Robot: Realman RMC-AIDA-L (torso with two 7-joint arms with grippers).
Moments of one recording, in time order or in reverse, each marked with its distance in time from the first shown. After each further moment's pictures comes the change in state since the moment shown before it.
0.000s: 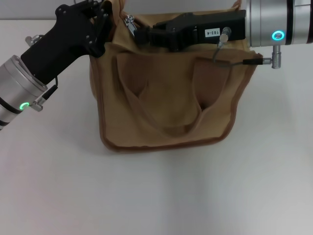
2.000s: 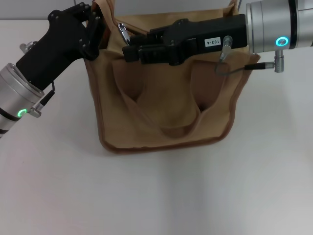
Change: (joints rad) left arm 0.007 0.000 0.002 -0.065 -0.052 0.028 0.046; right arm -0.016 0.001 -0.024 -0.062 -0.004 -0.075 -0.023
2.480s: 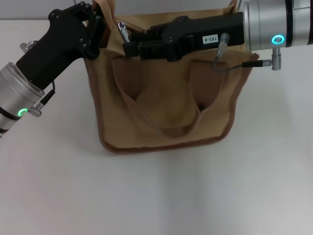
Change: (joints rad) left arm -0.003 0.000 0.000 0.000 0.000 0.000 0.001; right arm 0.004 0.000 -0.009 0.008 -0.005 0.043 -0.001
